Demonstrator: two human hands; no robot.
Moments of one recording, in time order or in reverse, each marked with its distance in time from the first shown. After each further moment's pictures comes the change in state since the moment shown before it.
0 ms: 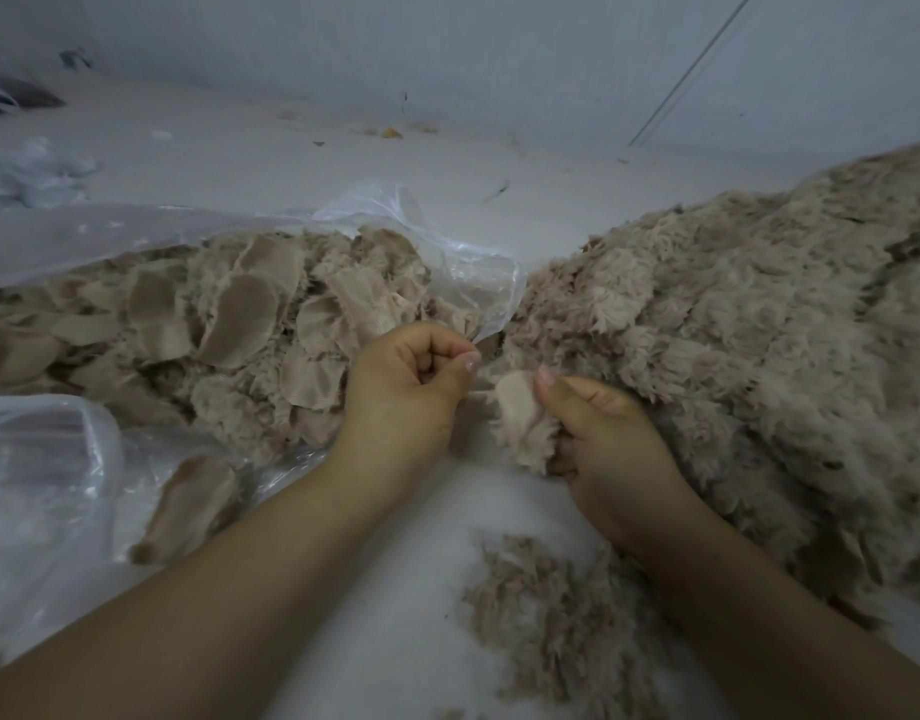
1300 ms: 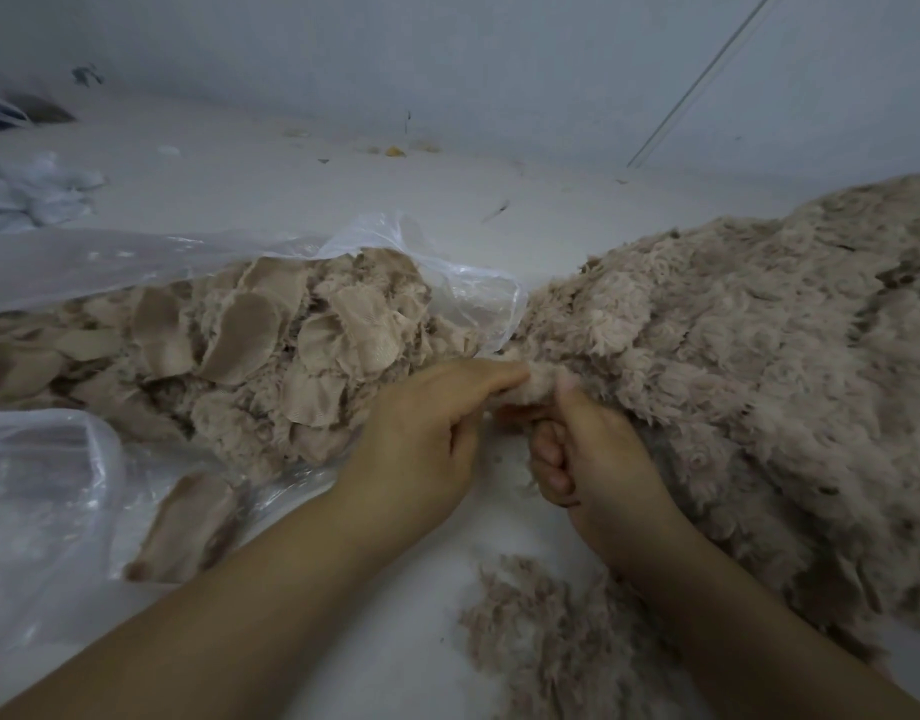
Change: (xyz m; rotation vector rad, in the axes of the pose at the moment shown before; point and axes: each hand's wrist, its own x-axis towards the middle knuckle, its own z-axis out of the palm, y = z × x) left_hand -0.006 -0.003 -0.007 0.605 -0.140 0.759; right_hand 0.004 0.000 -0.002 -0.090 0.030 0.037
